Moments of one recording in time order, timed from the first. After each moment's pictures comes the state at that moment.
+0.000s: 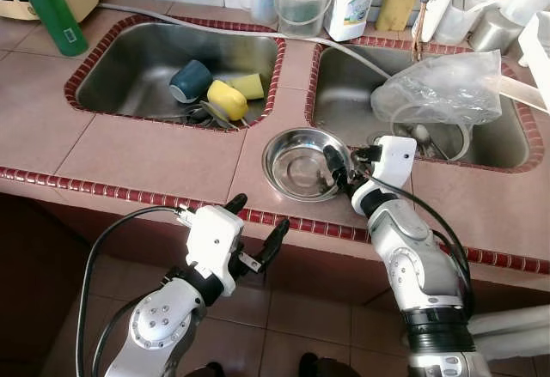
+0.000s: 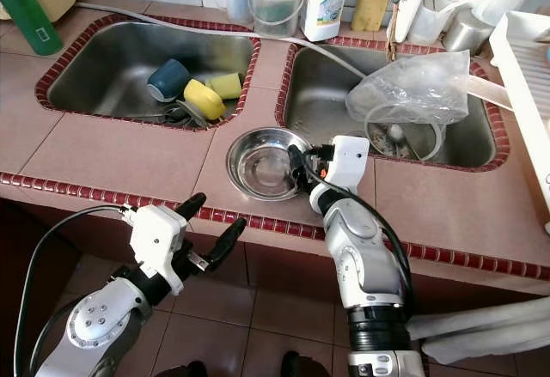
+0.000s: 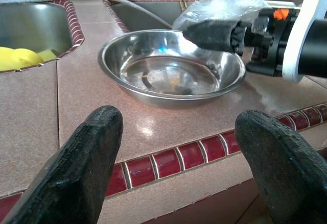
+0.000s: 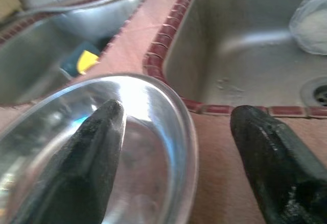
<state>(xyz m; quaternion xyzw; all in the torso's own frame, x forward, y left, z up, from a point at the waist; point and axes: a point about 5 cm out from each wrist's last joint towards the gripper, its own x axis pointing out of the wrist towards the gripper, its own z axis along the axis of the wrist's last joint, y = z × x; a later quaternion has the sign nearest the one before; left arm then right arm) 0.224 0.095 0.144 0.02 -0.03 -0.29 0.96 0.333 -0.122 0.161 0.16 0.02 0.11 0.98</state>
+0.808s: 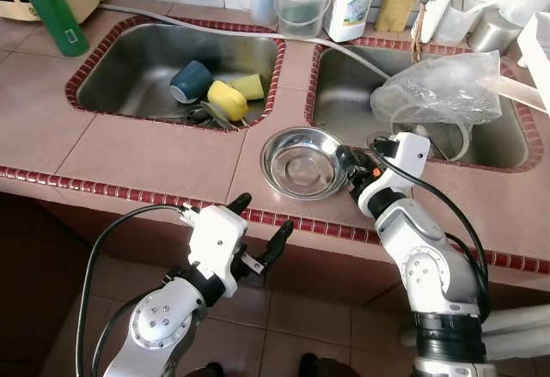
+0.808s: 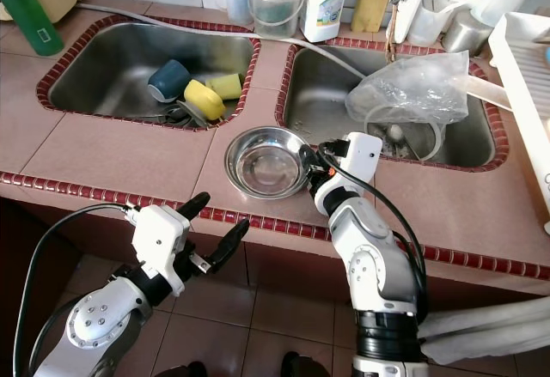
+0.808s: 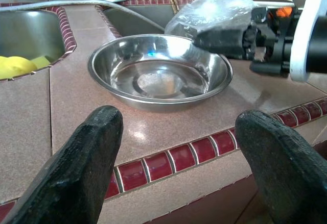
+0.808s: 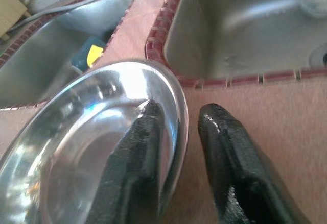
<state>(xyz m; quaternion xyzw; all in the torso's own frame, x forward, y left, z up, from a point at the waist) 0.223 0.093 0.147 0.03 -0.04 -0.31 0.95 0.320 -0.130 0.162 0.21 0.06 0.11 0.97</state>
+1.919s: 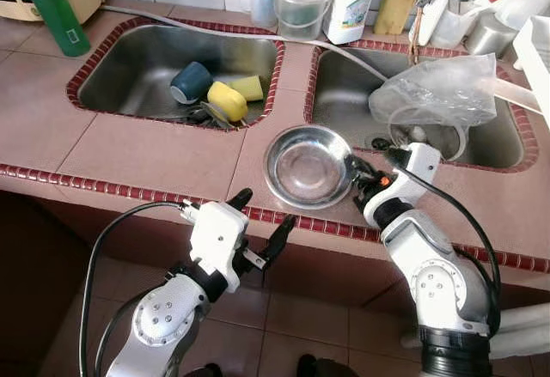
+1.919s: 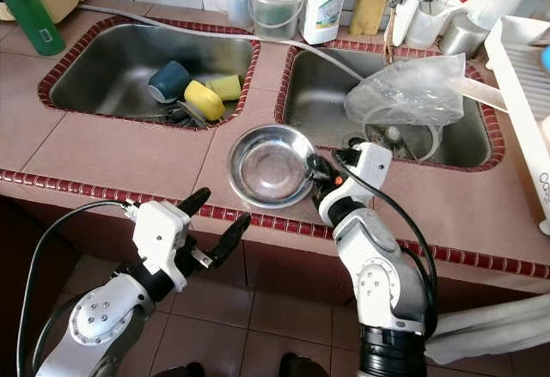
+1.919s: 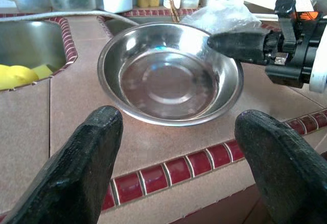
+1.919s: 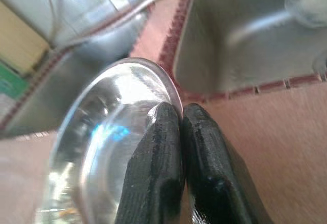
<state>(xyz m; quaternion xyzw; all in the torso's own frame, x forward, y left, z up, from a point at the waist) 0.227 0.090 0.151 0.02 -0.05 -0.30 0.95 0.310 -0.133 0.169 0.28 0.02 0.12 0.95</state>
